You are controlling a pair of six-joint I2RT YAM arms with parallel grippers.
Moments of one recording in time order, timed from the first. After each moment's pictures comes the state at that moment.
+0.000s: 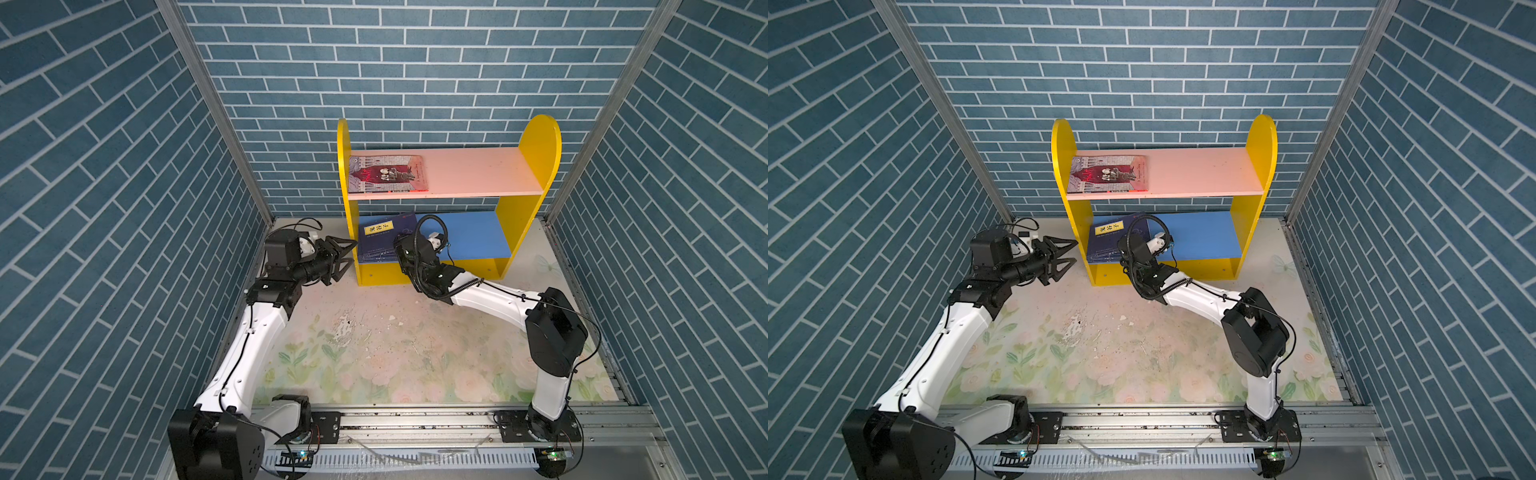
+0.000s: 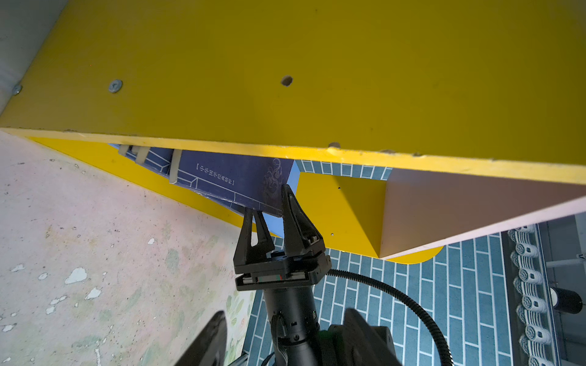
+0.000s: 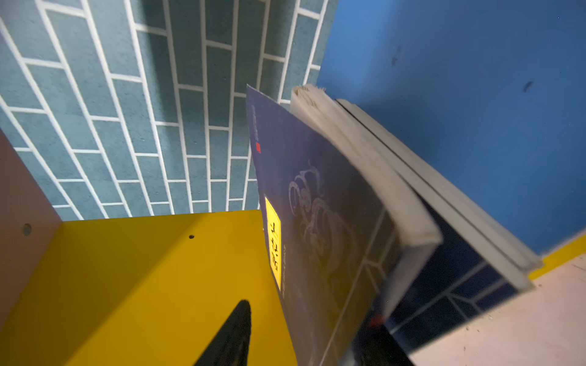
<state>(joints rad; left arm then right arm) -0.08 1.15 1.03 -0.27 0.69 -1.29 0.89 1.87 1.43 0.07 0.42 1.60</state>
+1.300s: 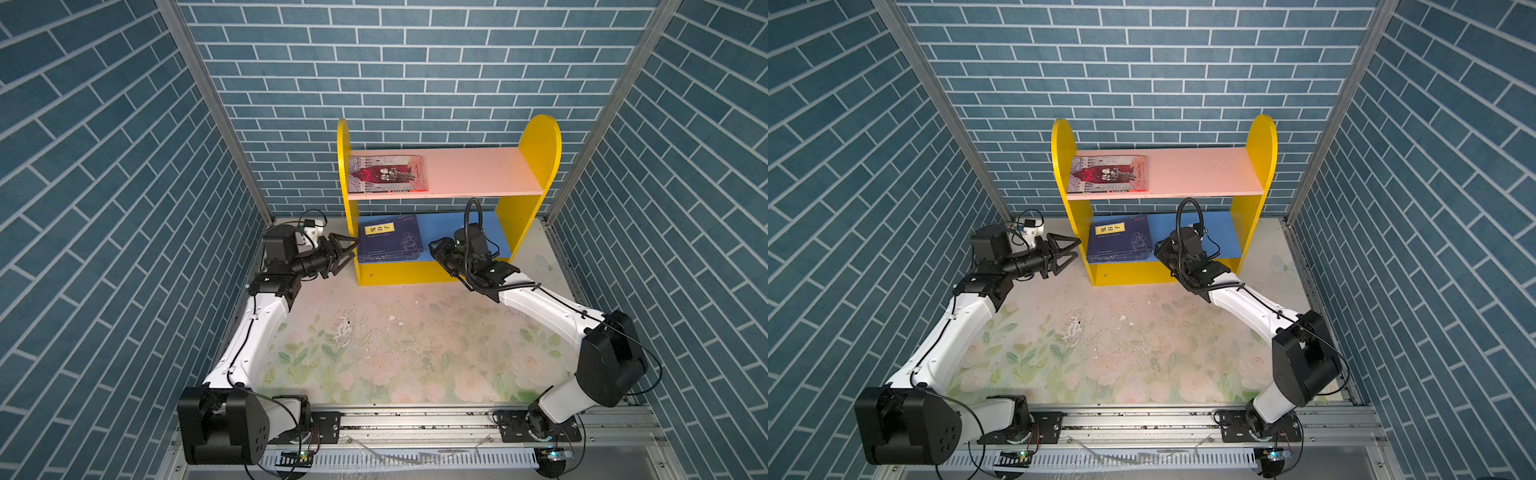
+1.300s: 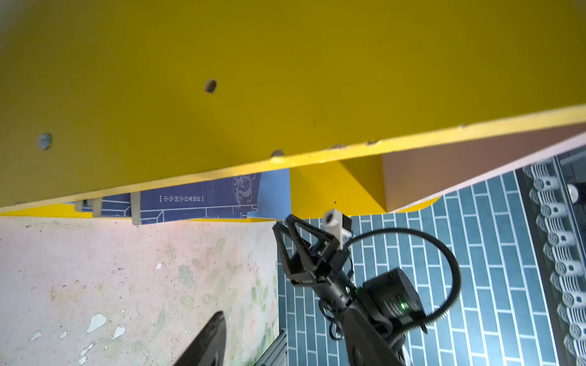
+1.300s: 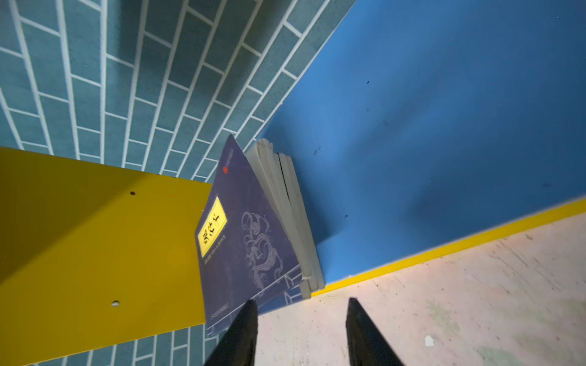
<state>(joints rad) -0.02 1.24 1.03 -0.15 0.92 -1.01 0.64 1.60 1.20 -0.09 0.04 1.07</state>
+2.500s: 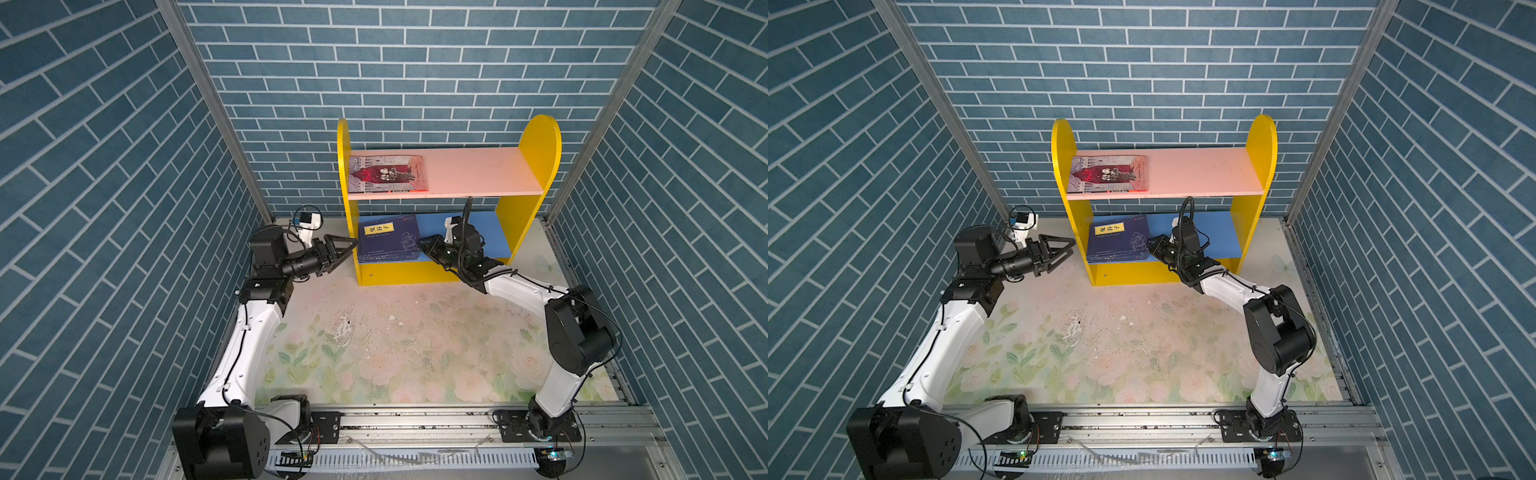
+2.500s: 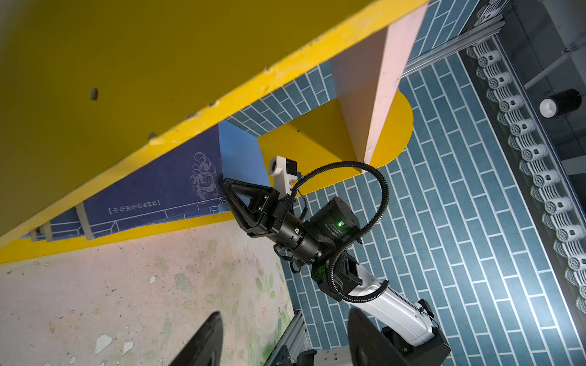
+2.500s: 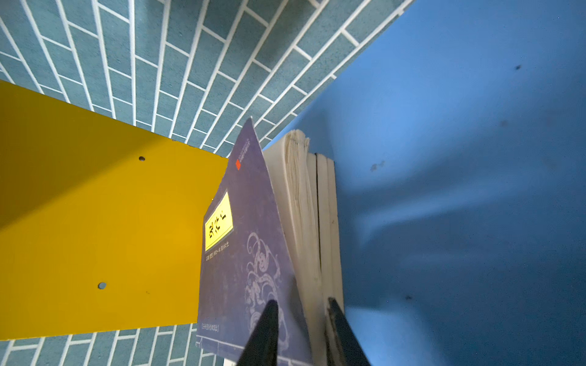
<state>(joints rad) 0.02 1.16 1.03 -0.13 1.03 -0.88 0.57 1.78 1.22 0.20 -0.21 0.97</state>
